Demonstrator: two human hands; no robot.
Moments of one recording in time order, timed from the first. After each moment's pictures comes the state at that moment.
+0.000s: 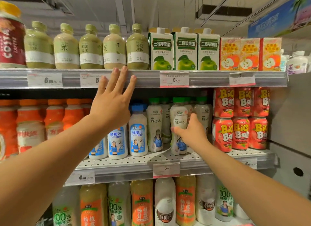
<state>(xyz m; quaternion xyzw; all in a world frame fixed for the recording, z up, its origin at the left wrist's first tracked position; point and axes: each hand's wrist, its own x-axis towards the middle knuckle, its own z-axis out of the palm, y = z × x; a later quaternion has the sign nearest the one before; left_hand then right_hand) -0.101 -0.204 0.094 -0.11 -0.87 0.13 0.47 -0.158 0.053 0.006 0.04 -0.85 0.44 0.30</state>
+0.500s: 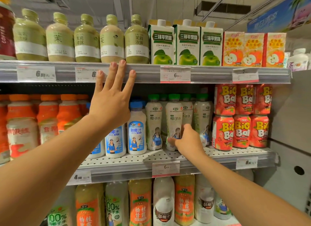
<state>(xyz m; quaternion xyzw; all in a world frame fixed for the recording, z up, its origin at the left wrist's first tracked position) -0.110 -0.200 0.086 -0.10 -0.85 0.13 0.50 -0.160 0.039 -0.027 -0.03 -0.89 0.38 0.26</state>
